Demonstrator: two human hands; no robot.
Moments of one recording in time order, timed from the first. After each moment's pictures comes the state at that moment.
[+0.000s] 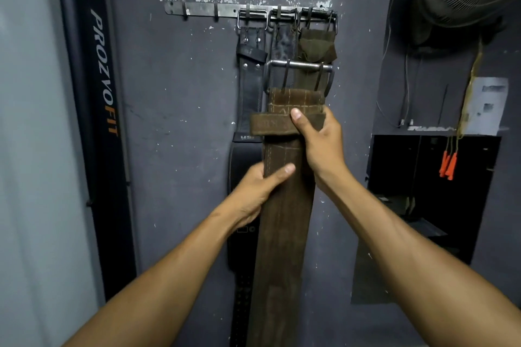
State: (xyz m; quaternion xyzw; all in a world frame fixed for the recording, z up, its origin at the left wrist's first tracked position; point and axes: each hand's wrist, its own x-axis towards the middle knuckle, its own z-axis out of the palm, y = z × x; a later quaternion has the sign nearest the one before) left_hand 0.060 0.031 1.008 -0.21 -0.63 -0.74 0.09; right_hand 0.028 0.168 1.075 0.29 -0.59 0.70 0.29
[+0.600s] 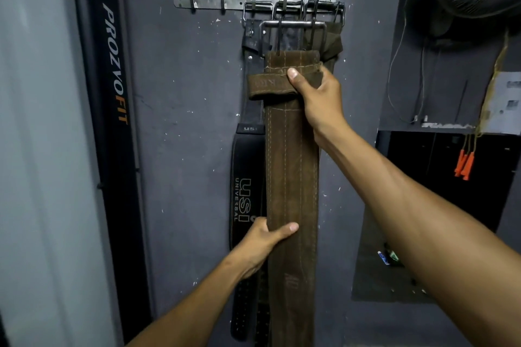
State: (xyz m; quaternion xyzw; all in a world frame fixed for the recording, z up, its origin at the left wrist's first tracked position) left_hand 0.070 0.057 0.895 -0.12 -0.64 -0.76 0.03; right_hand 0.020 0.173 1.130 0.32 -0.61 0.68 0.27
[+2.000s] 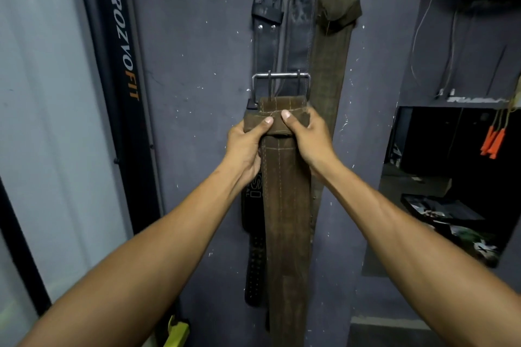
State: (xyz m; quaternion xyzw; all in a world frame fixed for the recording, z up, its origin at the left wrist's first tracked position) left_hand 0.055 0.025 1.013 -0.08 -0.50 -0.83 0.24; right_hand 0.006 0.154 1.022 0.29 -0.64 0.69 0.15
